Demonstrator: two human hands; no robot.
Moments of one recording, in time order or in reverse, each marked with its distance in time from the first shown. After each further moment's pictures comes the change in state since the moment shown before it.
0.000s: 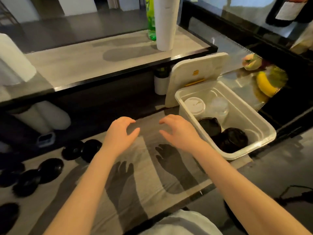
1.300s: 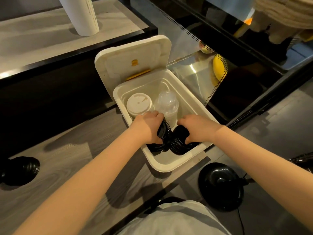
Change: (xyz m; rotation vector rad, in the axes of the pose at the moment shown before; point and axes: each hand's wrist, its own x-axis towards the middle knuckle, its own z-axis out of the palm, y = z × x) left_hand 0.100 0.199 0.161 0.532 -0.508 0.451; right_hand -0.048 0.228 -0.080 -0.314 -0.546 0.228
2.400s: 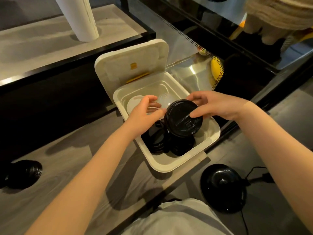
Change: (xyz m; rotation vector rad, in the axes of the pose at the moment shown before) left_hand -0.021 0.000 -0.026 -1.217 0.286 -0.159; right_hand -0.040 0.026 -0.065 1.071 0.015 -0.023
